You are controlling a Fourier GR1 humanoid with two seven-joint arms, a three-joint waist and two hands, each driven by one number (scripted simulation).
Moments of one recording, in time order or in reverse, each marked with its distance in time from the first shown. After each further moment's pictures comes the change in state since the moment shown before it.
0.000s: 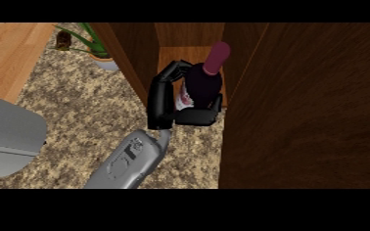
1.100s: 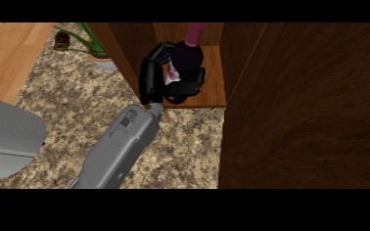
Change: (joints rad) left arm -0.148 0.004 0.173 0.297 0.124 -0.110 -0.143; right arm 0.017 0.002 -0.002 0.001 -0.007 0.005 -0.010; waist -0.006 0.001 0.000
